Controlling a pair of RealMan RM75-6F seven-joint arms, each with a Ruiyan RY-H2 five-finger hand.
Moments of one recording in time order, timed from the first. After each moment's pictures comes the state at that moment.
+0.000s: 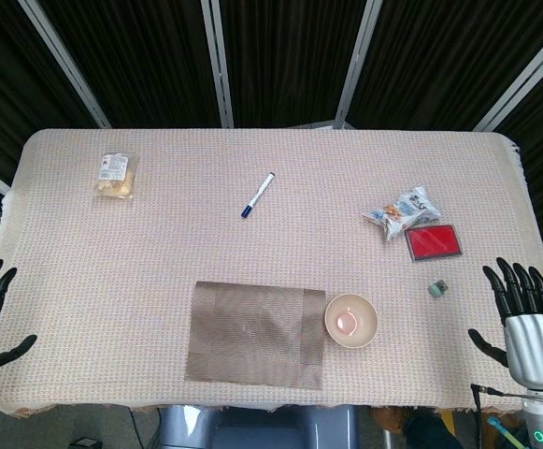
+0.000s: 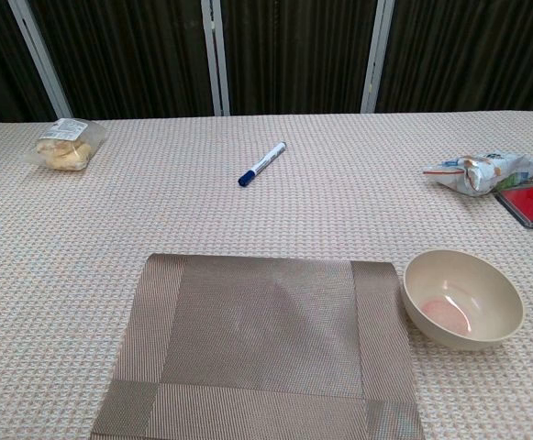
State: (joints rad) left arm 0.00 -1.10 -0.01 -1.70 1.65 1.65 0.21; right arm 0.04 -1.16 0.08 -1.64 -1.64 1.65 -0.17
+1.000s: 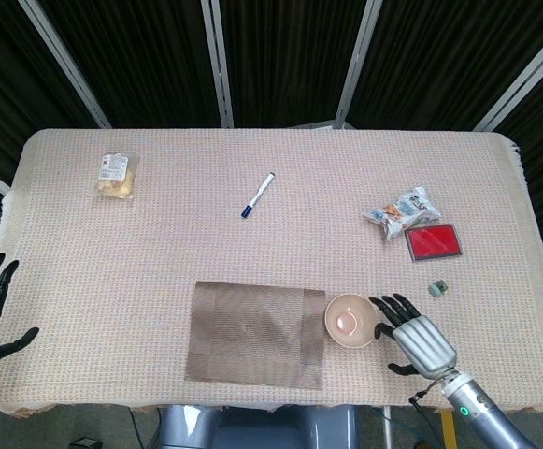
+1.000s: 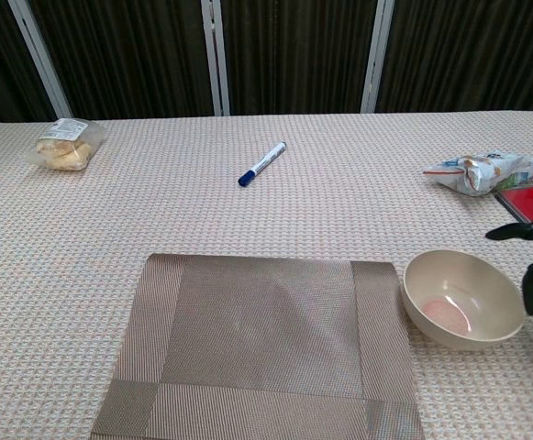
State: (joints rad) left arm -0.03 -1.12 -0.05 -1.71 1.56 1.58 0.26; right arm 0.30 -1.27 -0.05 -1.53 -1.76 1.15 -0.02
